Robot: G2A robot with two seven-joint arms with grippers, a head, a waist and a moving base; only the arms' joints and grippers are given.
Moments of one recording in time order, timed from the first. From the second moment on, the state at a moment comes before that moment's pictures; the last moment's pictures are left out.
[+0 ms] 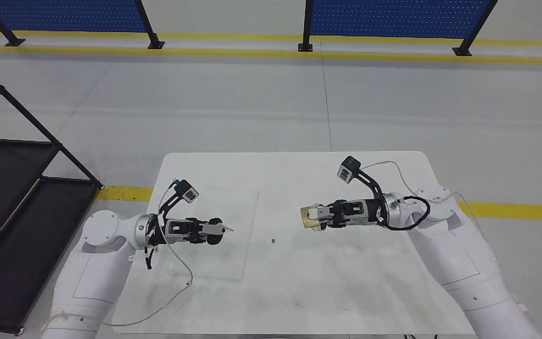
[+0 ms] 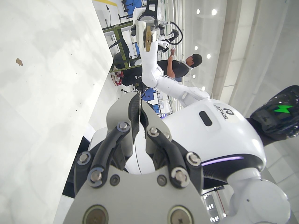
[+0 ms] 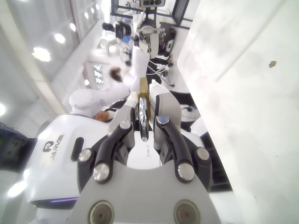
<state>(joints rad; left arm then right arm) 1.47 -1.02 -1.60 -1.51 -0.58 -0.20 -1.54 -1.00 -1.07 1.04 -1.43 0.55 -0.08 1.33</state>
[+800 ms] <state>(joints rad) 1.47 -1.02 -1.60 -1.51 -0.58 -0.20 -1.54 -1.14 -1.10 1.00 -1.41 0.59 -0.33 1.08</state>
